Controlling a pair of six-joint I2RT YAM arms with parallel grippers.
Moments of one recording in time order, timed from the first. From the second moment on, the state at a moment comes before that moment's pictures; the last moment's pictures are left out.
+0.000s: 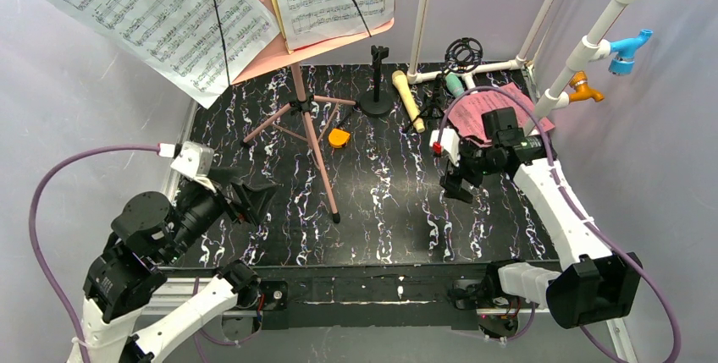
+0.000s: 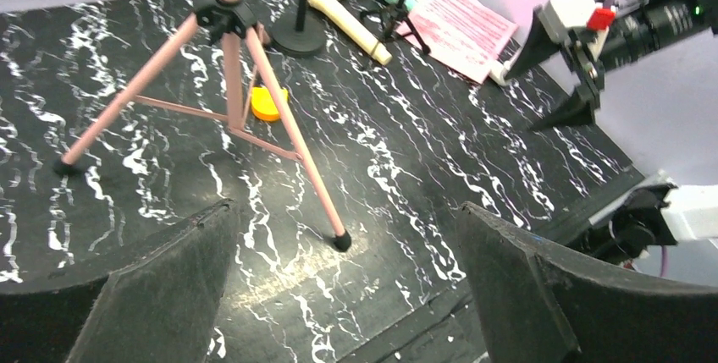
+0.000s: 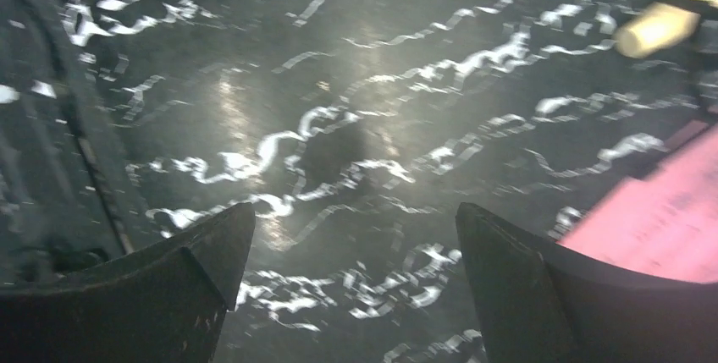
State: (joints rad) left arm -0.70 0.46 1.19 -0.89 -0.13 -0.25; right arm 0.24 1.17 1.10 -1.00 -0.54 -1.02
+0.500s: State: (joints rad) left arm -0.70 0.57 1.39 -0.95 -0.36 -0.18; right arm 0.17 1.16 0.74 -0.81 -0.88 -0.89
